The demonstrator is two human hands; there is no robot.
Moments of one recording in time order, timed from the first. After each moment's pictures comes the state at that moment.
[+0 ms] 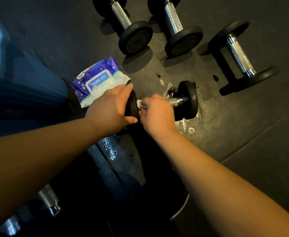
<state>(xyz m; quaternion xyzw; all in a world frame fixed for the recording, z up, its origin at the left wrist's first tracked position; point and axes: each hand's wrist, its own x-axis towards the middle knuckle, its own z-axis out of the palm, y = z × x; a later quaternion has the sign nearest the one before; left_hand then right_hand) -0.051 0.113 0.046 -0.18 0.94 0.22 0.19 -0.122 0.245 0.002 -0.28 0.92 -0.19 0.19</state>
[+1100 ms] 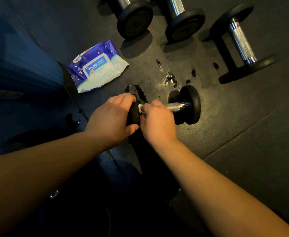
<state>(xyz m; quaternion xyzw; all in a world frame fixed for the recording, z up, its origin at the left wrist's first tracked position) -0.005 0.156 0.042 -0.18 0.94 0.22 0.16 -0.080 0.283 0.010 -0.30 0.91 -0.17 0.22</state>
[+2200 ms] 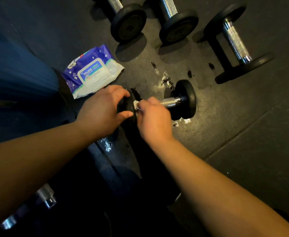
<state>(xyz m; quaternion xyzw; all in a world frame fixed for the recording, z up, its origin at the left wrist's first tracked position) -0.027 0.129 0.045 -0.18 0.94 0.23 0.16 -0.087 0.276 -0.003 -0.28 0.92 -0.22 0.16</state>
